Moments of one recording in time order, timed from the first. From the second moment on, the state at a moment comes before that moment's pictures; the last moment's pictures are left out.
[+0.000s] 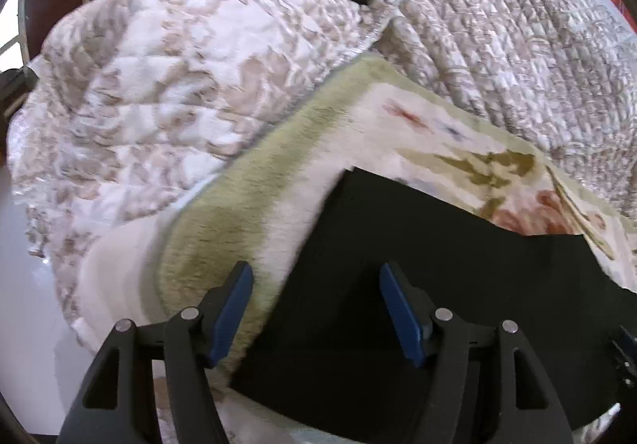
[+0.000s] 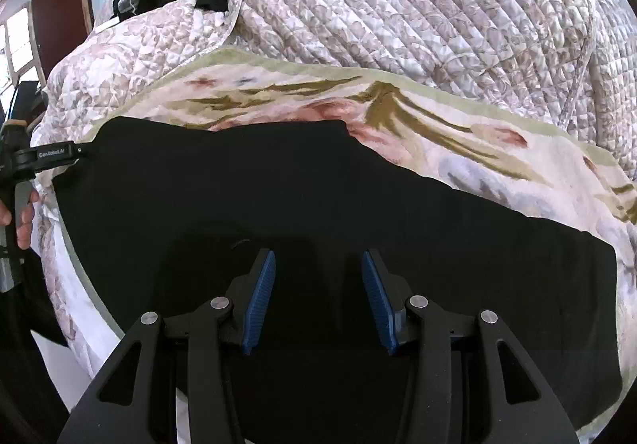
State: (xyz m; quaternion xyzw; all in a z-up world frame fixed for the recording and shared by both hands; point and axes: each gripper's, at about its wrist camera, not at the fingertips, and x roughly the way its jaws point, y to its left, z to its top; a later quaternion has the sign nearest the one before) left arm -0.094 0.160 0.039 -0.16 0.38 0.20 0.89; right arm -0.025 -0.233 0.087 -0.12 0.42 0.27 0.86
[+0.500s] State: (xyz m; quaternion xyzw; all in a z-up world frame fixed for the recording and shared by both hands) left arm -0.086 0.147 0.038 -0.17 0.38 0.14 0.90; right arm -0.023 -0.236 0.090 -0.10 0.41 0.27 0.86
